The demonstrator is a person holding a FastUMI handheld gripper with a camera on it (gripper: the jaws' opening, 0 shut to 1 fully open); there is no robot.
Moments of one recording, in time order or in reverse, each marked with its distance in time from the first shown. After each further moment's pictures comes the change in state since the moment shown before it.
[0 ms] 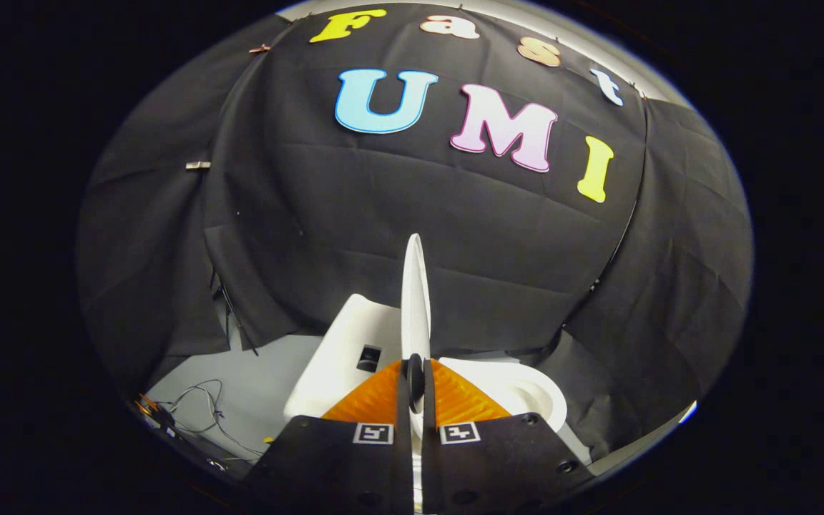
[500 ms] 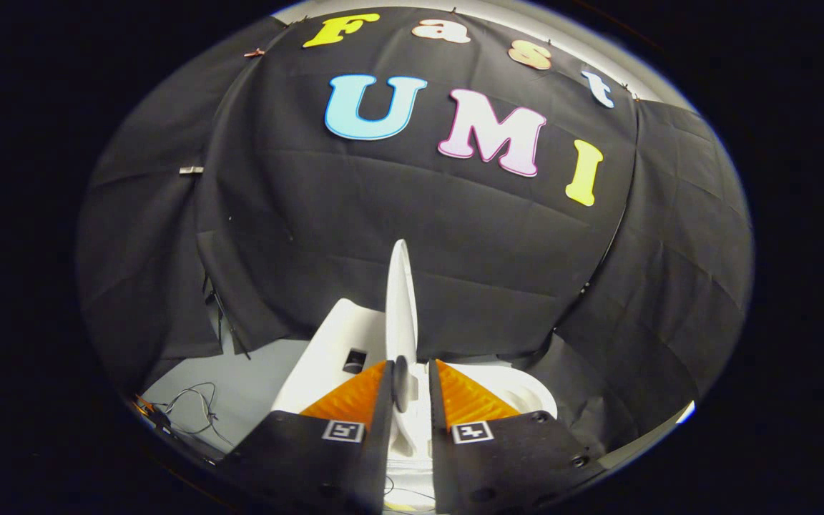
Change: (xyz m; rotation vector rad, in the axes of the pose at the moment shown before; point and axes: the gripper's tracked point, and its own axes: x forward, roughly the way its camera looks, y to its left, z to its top) arm -0.014 -0.039 0.015 0.040 -0.042 -0.022
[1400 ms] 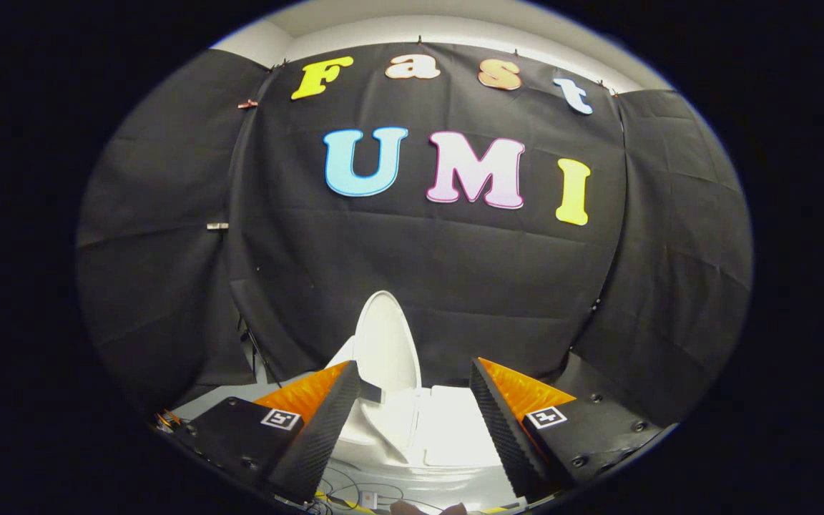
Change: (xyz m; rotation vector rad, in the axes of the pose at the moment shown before) arm -0.088 -0.078 0.054 0.091 -0.157 0.117
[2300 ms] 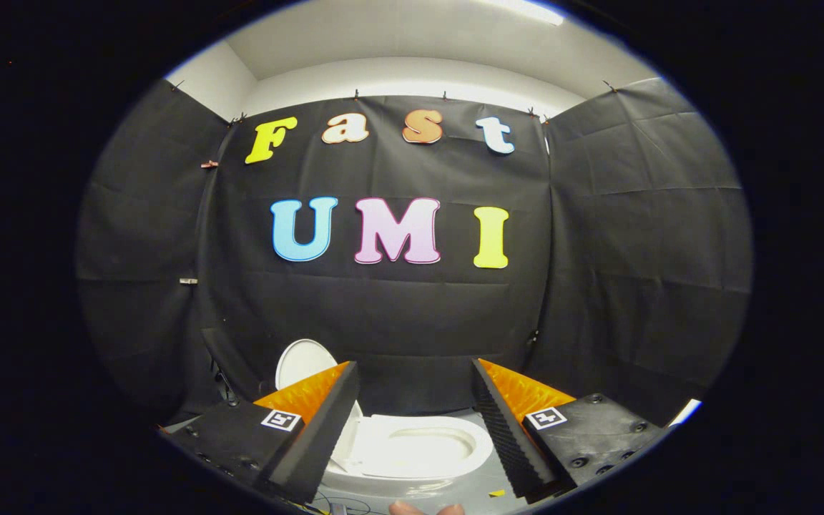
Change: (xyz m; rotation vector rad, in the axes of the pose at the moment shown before) arm -0.132 -0.174 0.059 0.076 -0.211 -0.138
